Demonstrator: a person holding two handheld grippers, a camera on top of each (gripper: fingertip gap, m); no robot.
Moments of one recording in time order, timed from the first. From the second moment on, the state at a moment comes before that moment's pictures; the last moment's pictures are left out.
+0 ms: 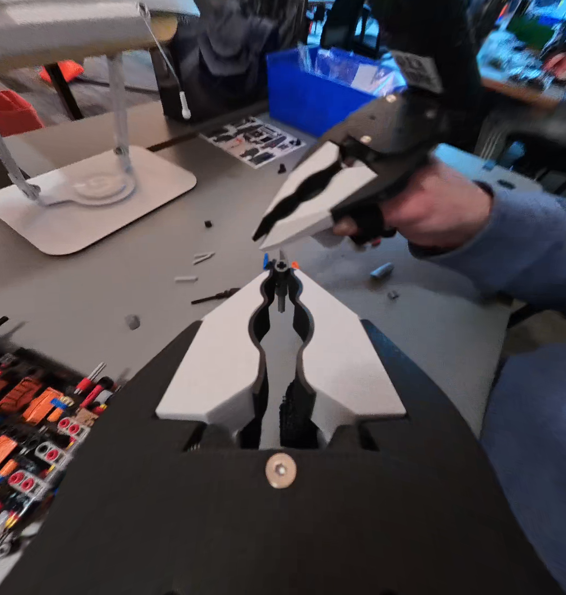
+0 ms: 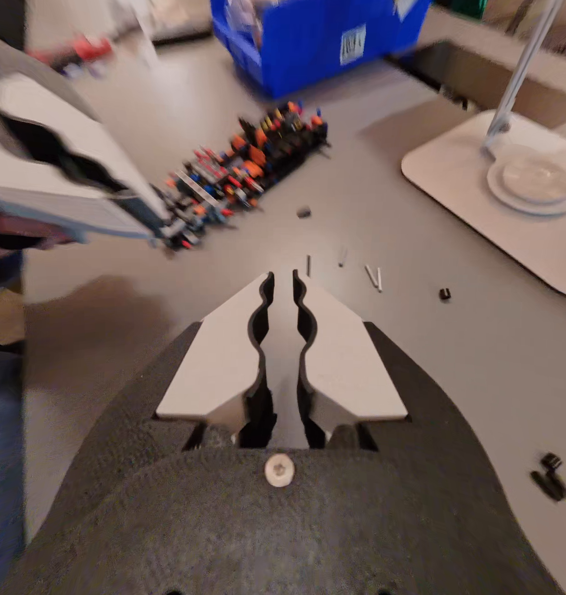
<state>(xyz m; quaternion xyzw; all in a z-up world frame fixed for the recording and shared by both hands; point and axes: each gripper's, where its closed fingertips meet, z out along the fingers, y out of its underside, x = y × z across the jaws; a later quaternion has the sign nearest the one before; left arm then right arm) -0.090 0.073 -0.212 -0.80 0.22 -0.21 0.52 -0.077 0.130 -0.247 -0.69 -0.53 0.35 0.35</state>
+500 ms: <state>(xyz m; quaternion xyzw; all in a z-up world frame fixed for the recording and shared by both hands) -0.112 0.075 -0.255 -0.83 0.25 -0.18 0.47 -0.135 0.200 -0.331 -0.75 -0.59 0.20 0.23</state>
